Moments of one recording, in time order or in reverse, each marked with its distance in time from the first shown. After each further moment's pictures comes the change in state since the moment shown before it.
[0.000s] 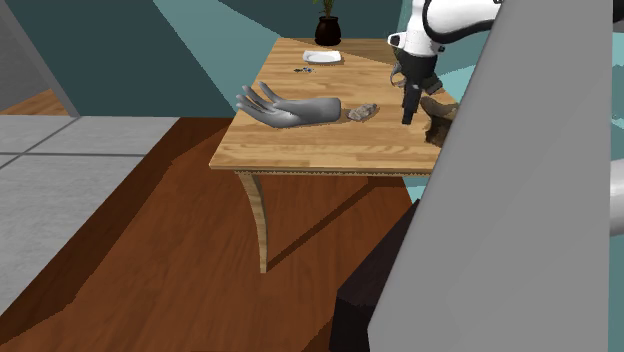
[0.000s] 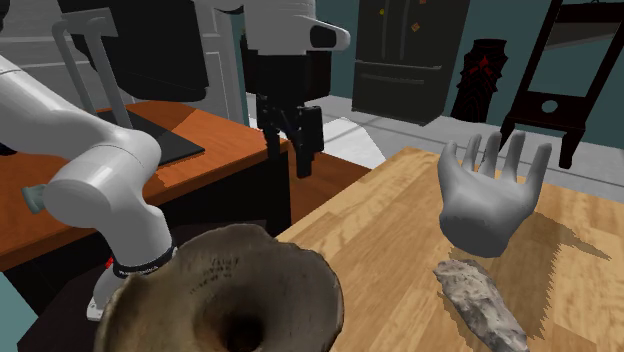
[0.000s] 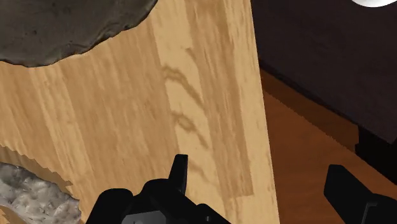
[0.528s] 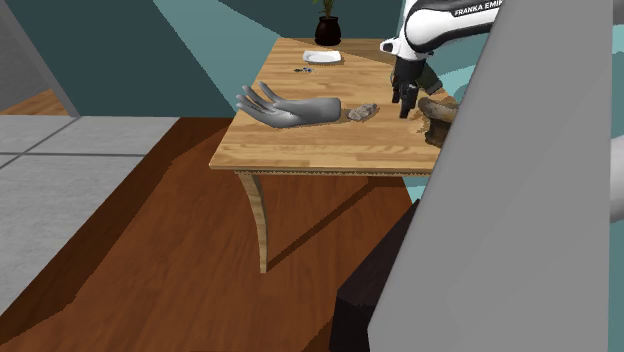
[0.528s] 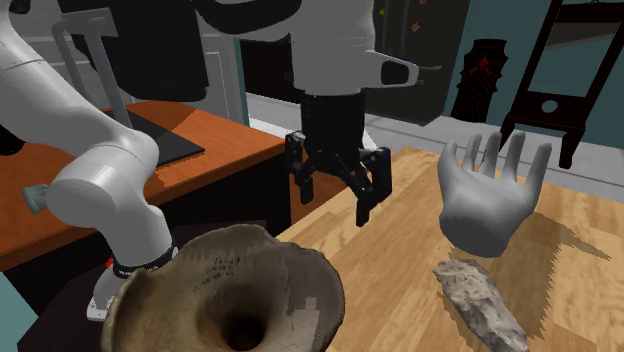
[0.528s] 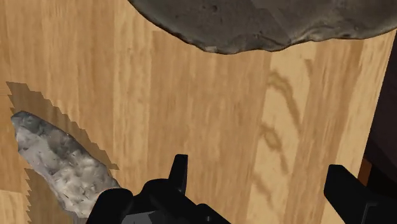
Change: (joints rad) arm 0.049 0.224 -0.194 0.095 -0.084 0.184 -0.377
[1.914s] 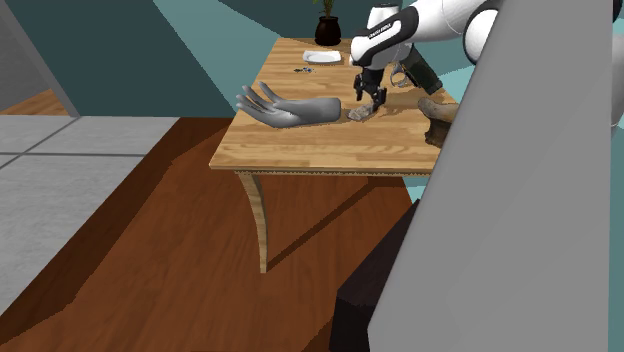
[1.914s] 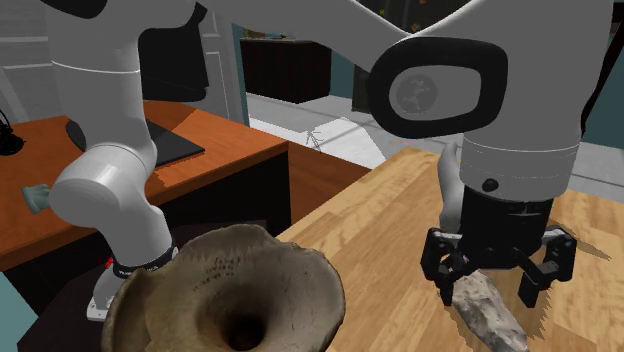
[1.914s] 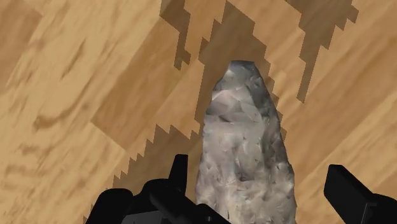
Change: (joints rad) arm 0.053 0.696 -0.194 0.447 0.339 0.283 -0.850
